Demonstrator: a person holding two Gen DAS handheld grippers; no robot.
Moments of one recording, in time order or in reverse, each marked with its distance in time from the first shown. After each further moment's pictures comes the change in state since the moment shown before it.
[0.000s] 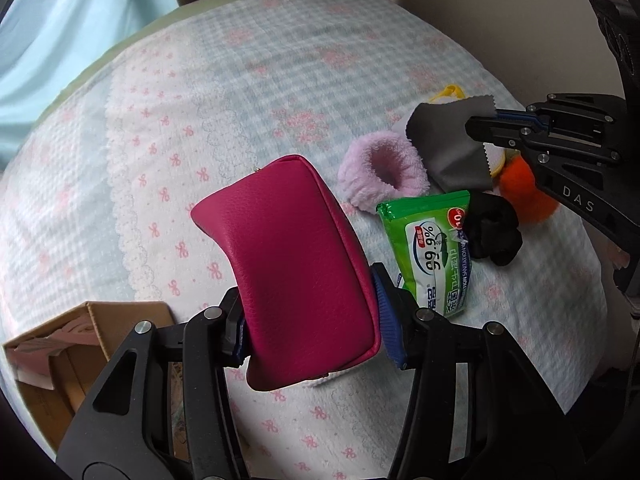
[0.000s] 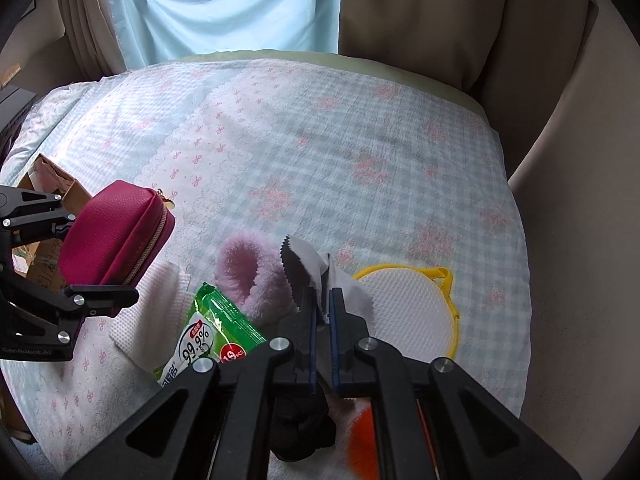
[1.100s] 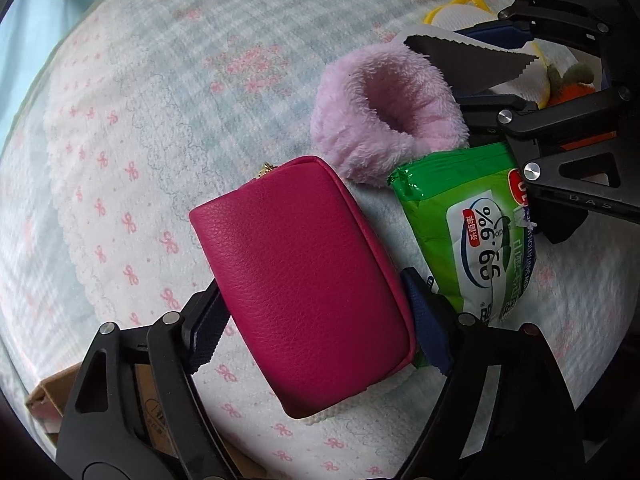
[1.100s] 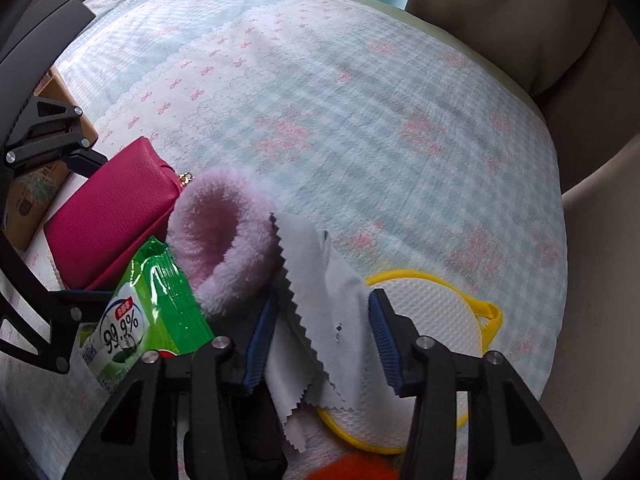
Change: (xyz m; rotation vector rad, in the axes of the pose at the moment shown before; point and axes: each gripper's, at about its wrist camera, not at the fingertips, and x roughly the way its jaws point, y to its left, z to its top) left arm 0.106 -0.034 0.026 0.161 0.223 0.025; right arm 0.083 0.003 0.005 -0.283 0.166 0.019
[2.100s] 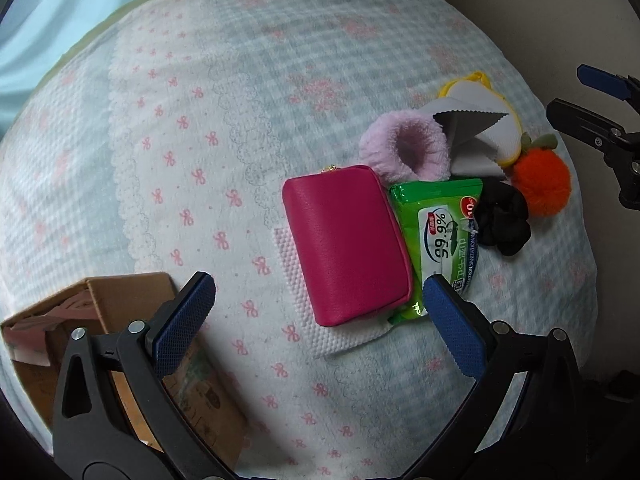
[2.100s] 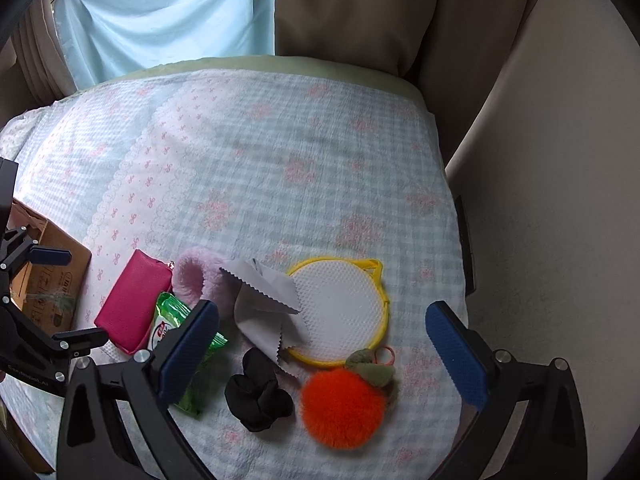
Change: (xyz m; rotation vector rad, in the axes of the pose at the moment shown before) left arm -0.068 0.037 -0.046 -0.216 -0.081 -0.041; right arm -0.106 -0.035 -0.030 0.406 -0.076 -0.143
